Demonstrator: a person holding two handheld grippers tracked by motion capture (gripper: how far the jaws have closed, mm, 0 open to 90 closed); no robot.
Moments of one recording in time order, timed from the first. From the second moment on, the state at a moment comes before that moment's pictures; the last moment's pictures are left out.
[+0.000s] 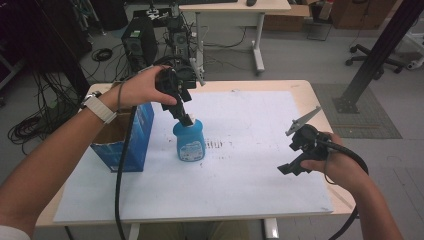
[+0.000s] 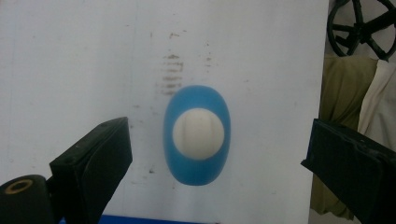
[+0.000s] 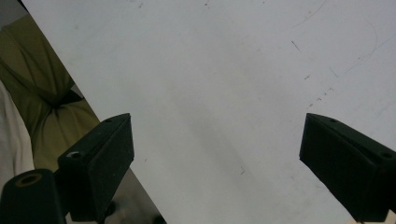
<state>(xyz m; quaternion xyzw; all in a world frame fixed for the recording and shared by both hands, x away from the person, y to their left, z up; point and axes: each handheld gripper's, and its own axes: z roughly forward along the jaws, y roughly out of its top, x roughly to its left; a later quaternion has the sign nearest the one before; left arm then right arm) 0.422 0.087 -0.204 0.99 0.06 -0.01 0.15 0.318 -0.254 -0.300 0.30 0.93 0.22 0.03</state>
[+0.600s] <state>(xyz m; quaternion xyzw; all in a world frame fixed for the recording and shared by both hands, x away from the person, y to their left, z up) 0.422 0.086 -0.224 0.99 0.06 -0.02 0.14 0.318 -0.253 -0.301 0.29 0.93 0.22 0.03</state>
